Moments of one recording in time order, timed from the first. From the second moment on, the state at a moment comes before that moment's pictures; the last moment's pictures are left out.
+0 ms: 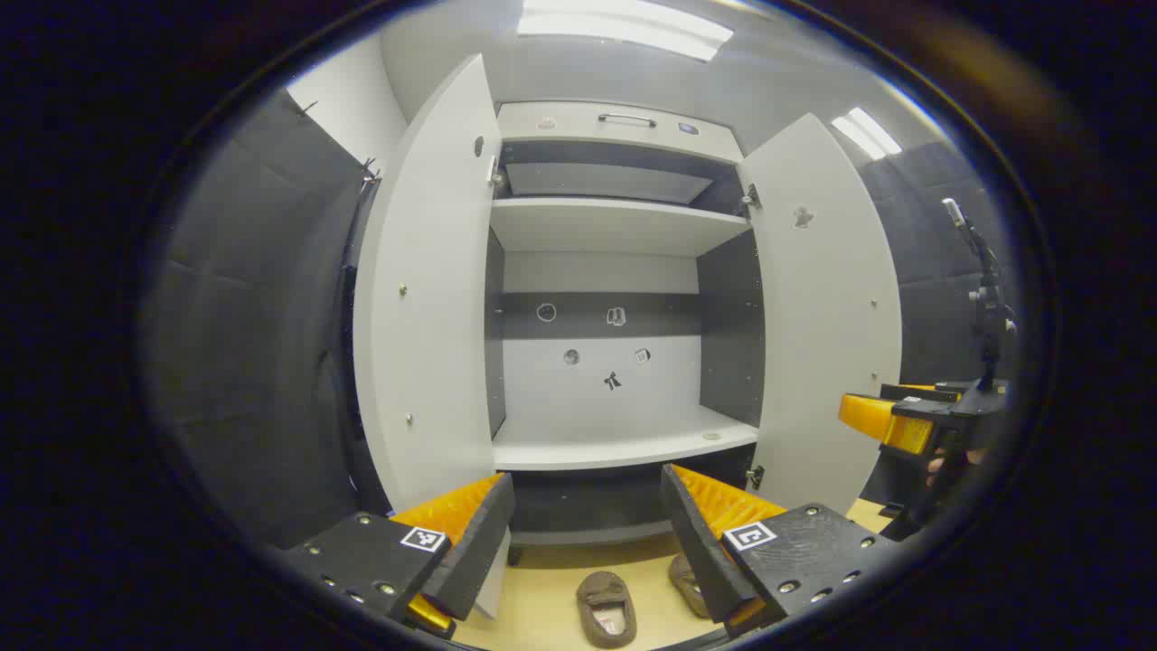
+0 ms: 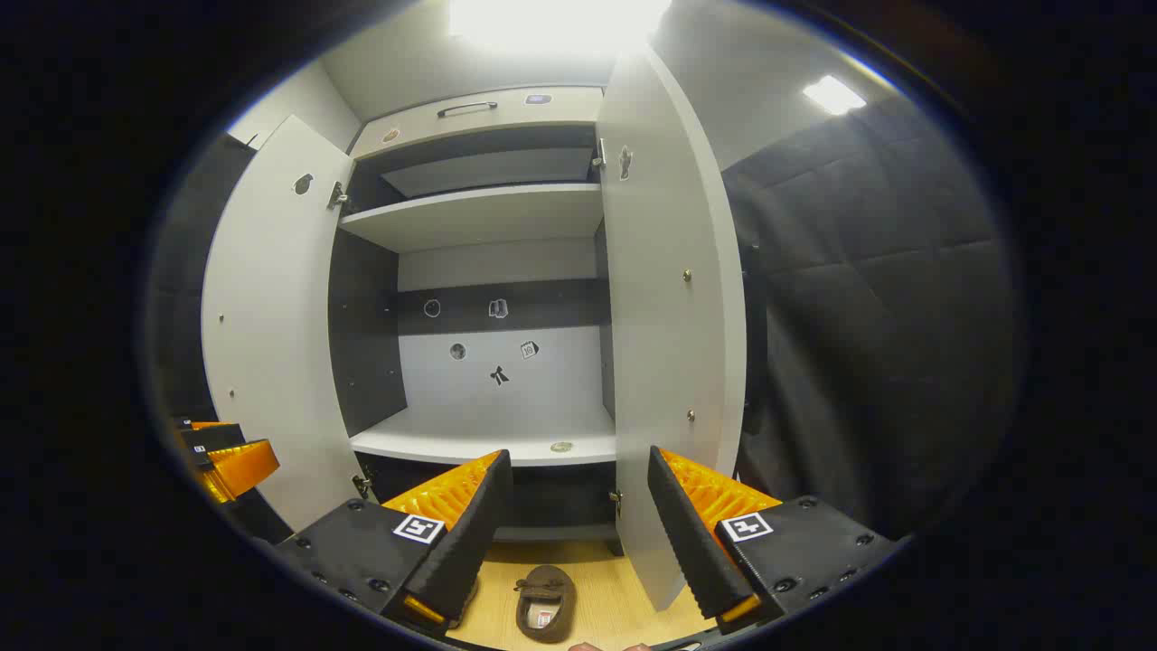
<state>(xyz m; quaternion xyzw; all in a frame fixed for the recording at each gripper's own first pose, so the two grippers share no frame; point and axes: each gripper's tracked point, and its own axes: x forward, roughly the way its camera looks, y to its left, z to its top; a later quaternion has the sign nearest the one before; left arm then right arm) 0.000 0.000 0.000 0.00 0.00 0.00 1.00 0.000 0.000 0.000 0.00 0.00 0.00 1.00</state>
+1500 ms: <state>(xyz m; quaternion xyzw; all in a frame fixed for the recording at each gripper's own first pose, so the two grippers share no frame) -0.009 0.010 -0.021 -0.03 0.01 -0.01 1.00 0.036 0.052 -0.034 -0.04 0.11 0.09 0.99</state>
